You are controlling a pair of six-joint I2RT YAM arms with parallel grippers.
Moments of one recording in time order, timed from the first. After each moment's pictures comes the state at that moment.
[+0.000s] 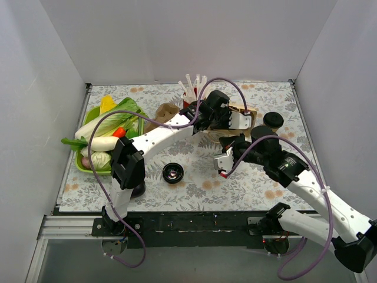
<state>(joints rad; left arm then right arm) -0.88 2.02 1.88 -0.51 0.07 0.92 0.69 0.89 0.84 -0.40 -0.33 -1.38</state>
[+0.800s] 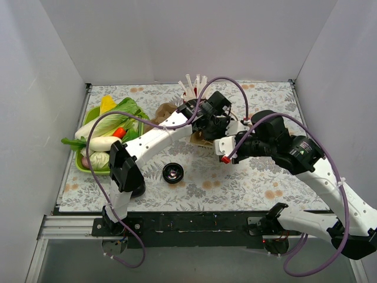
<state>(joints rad) -0.93 2.00 2.06 -1.00 0.16 0.87 0.78 1.01 1.29 -0.91 -0.39 -1.04</state>
